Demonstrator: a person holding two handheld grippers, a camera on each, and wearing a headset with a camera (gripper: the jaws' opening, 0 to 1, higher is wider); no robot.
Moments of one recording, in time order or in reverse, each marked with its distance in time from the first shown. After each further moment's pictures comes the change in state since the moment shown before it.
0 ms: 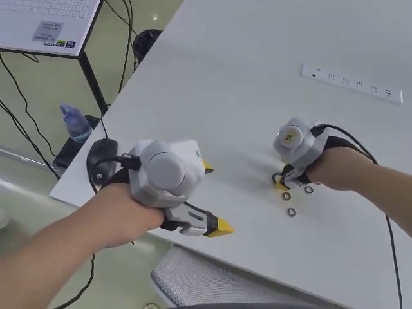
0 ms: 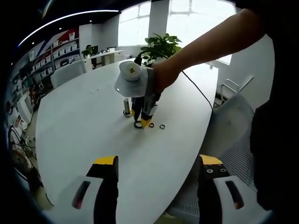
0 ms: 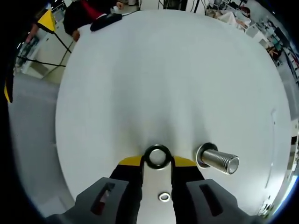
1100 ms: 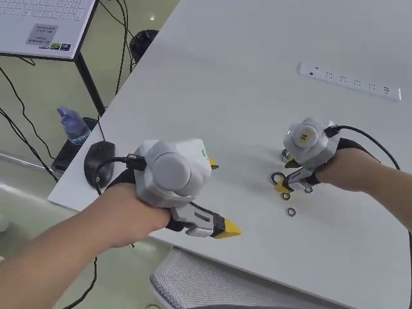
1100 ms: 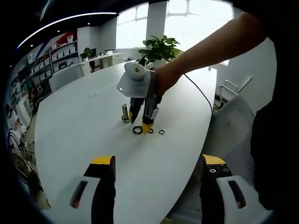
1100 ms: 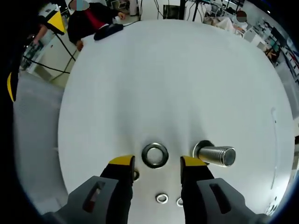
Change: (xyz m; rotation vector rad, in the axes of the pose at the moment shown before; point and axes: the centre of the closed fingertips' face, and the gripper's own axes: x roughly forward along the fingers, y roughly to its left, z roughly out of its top) left arm 0.004 -0.001 0.011 0.012 -0.024 -0.010; right arm -0.004 -0.001 0.002 0.014 -0.117 0.030
